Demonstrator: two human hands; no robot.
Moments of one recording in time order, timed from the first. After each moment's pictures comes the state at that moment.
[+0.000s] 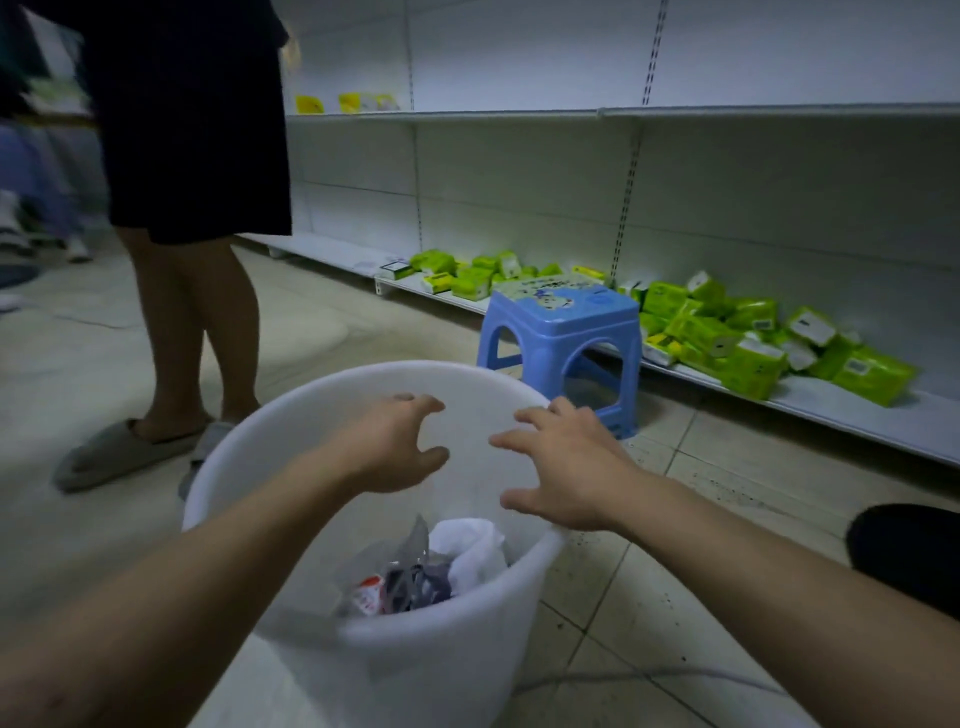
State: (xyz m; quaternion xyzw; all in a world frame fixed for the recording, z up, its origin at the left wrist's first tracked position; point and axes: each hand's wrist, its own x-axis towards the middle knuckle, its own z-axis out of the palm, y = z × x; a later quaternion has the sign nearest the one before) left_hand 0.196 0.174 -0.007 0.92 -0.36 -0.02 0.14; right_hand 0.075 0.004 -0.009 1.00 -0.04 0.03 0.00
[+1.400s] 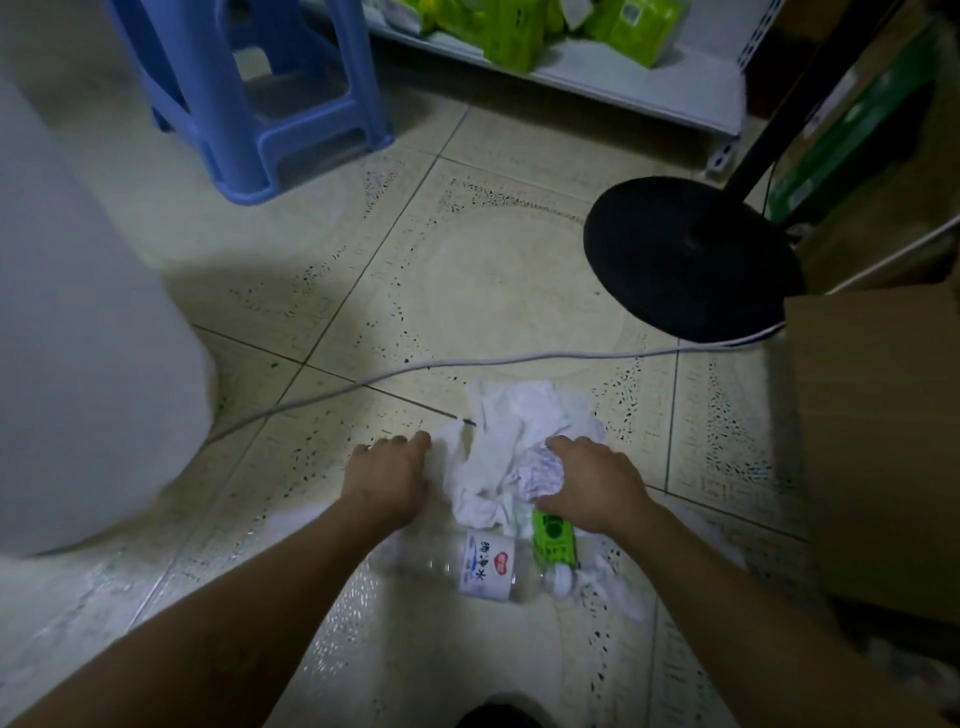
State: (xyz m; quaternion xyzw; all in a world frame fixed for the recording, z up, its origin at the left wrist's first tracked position) left_hand -0.086 -0.025 -0.327 0.87 -0.45 -0.19 -0.04; right_hand -0.267 -0.172 -0.292 0.88 -0.39 -0.21 -0.18
